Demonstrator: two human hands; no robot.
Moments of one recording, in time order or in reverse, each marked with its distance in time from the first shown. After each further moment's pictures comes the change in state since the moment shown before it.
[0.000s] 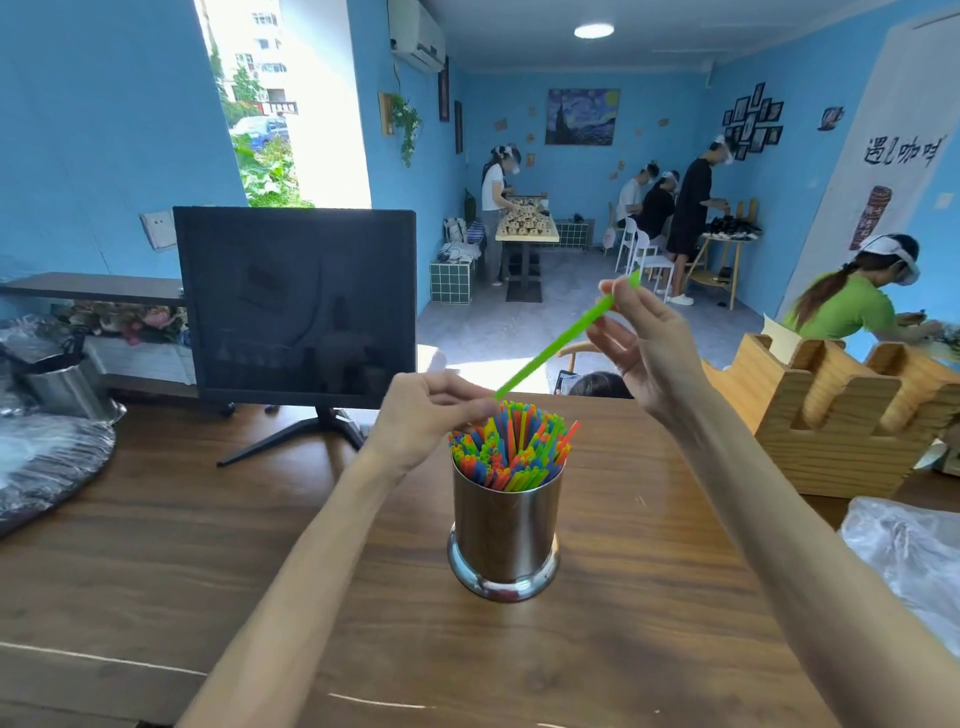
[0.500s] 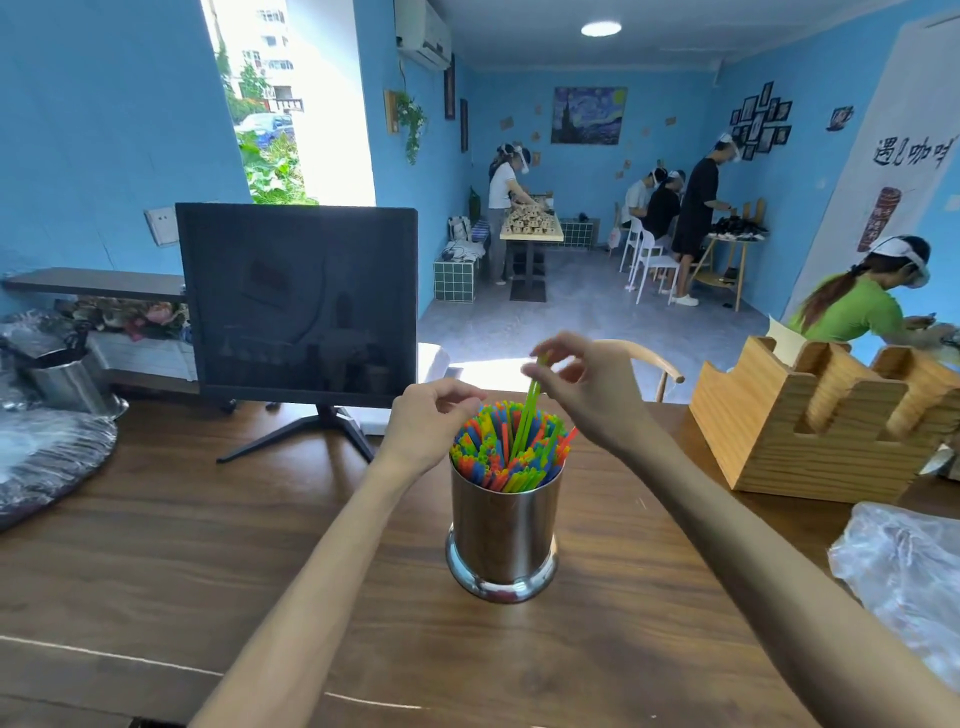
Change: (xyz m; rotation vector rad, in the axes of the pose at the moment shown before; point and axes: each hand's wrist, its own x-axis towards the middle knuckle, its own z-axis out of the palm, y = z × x) left_hand 0.014 -0.031 0.011 0.307 0.148 -0.034; right_hand -0.013 0.049 0.010 -1.042 -0.153 -0.439
